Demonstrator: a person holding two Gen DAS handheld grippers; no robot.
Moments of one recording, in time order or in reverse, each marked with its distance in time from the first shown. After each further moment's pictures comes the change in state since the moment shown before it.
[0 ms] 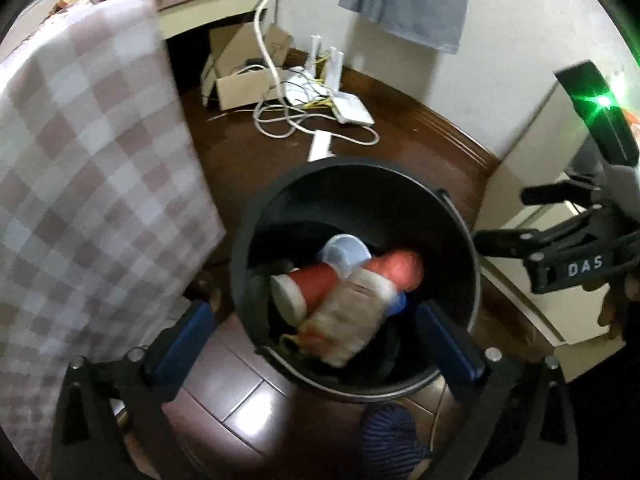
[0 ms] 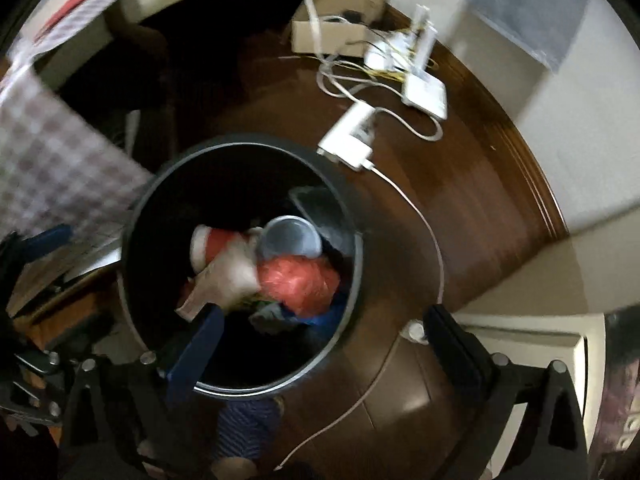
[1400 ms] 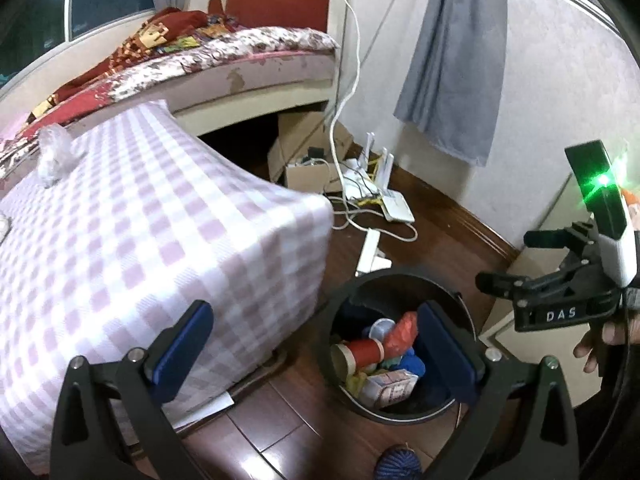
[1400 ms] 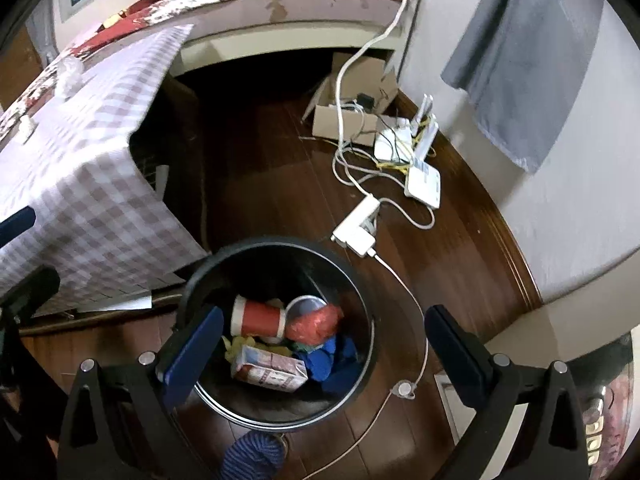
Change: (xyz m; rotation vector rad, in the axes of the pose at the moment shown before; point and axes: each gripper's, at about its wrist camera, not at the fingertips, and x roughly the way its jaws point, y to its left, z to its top) left arm -0.117 0.047 0.016 -0.113 -0.292 0.122; right arm -0.099 0.056 0.028 -0.106 -0.281 -0.024
